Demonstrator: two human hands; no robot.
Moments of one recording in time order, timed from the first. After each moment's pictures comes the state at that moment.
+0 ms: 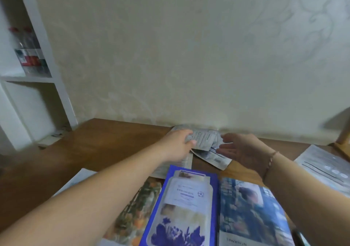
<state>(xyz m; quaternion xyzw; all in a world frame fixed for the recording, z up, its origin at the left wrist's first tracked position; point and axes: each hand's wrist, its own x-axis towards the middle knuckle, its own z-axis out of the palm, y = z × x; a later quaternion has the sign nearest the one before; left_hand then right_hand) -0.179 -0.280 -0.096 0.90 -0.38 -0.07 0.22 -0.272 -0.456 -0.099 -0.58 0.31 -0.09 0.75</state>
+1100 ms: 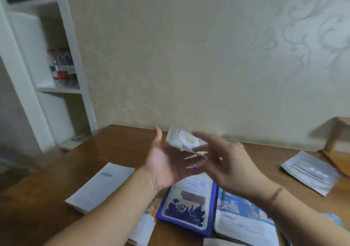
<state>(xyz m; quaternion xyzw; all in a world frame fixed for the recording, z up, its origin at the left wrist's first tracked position) -0.275 -0.203 -0.075 0.35 -0.15 -0.47 0.79 -0.385 -0.352 -0.056 -0.89 -0.14 -0.31 0.29</state>
